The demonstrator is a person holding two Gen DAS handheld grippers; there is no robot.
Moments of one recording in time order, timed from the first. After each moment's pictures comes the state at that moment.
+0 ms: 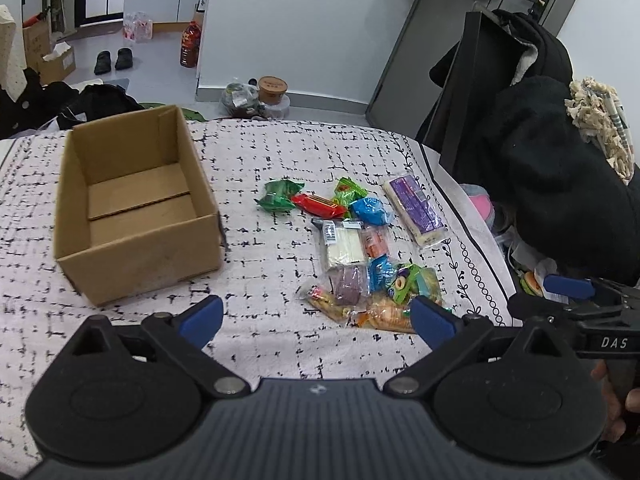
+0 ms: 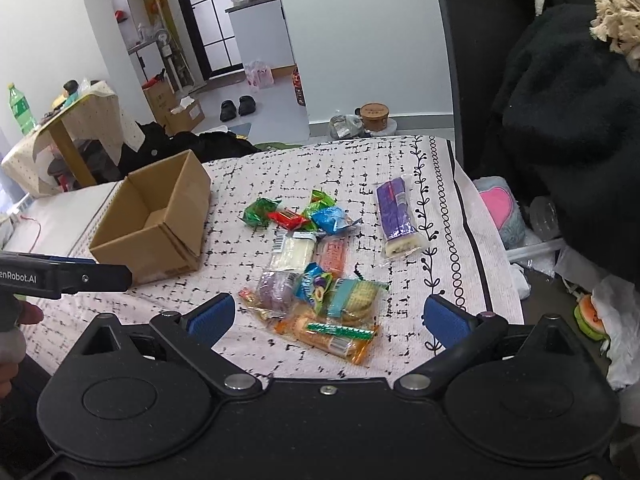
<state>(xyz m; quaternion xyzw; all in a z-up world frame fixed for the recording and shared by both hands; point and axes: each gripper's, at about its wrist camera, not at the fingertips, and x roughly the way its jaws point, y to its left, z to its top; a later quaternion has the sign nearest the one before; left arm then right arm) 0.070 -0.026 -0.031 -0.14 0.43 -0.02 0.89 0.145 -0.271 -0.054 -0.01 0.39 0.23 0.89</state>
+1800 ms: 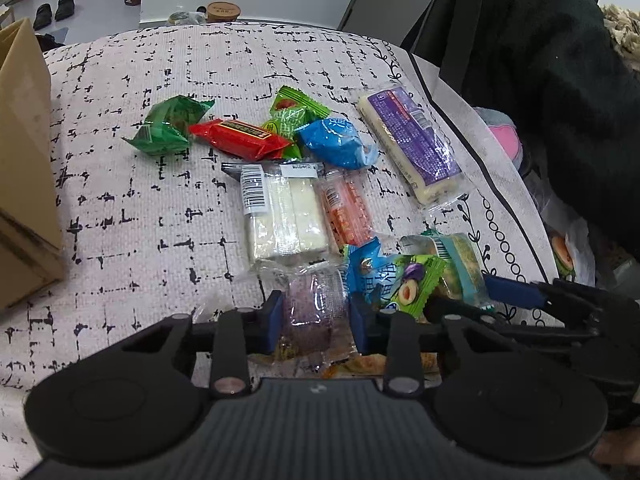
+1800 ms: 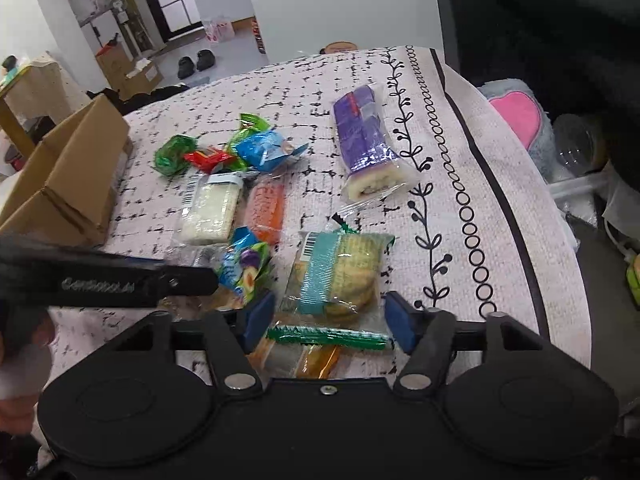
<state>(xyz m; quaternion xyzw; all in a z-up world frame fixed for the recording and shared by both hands) 0.184 -0.082 -0.147 -0.13 0.51 -0.08 0.84 0.220 -0.257 -0.161 -0.01 0.46 0.19 0.87</state>
